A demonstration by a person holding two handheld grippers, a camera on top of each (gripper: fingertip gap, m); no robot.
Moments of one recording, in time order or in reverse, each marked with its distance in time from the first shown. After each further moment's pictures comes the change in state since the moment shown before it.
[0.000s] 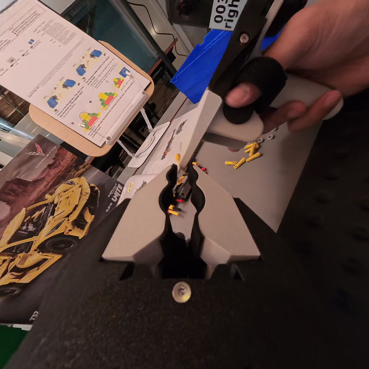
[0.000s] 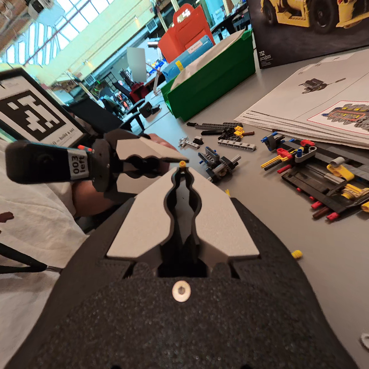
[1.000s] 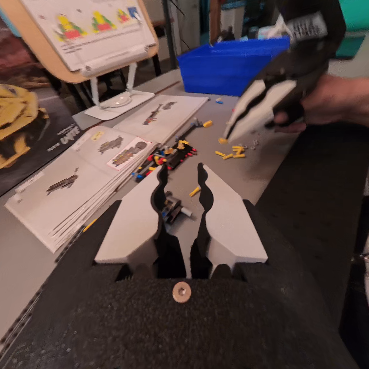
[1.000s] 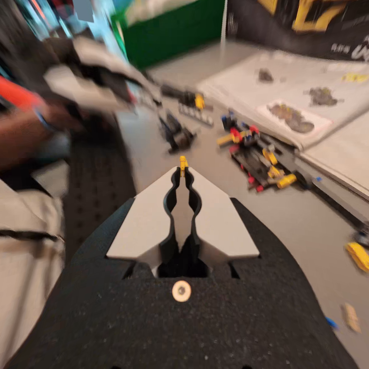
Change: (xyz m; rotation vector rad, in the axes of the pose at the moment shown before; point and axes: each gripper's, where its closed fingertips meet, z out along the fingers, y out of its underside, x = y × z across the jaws) left arm -0.028 0.035 -0.040 -0.055 0.168 -0.526; right arm 0.030 0.017 -0.027 -0.195 0.247 -0.288
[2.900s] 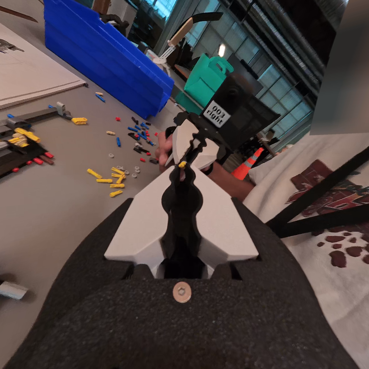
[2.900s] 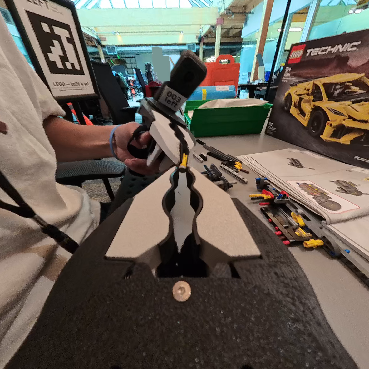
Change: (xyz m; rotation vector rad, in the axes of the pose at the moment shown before) left arm 0.093 -0.052 0.032 0.014 0.616 -0.656; right arm -0.054 -0.025 -0.039 0.363 -0.250 -0.221
